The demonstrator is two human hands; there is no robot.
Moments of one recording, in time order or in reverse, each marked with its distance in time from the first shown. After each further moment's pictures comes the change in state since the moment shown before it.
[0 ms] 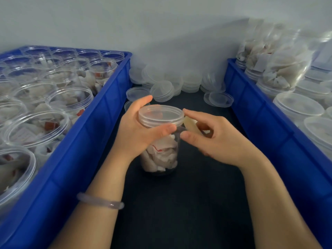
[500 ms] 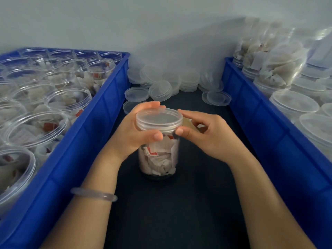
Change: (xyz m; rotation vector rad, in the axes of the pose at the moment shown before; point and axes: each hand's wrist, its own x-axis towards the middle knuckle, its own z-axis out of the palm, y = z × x) left_hand 0.003 -0.002 -0.013 -0.134 -0.324 0.004; right_hand 0.007 0.012 0.007 0.061 0.089 -0.094
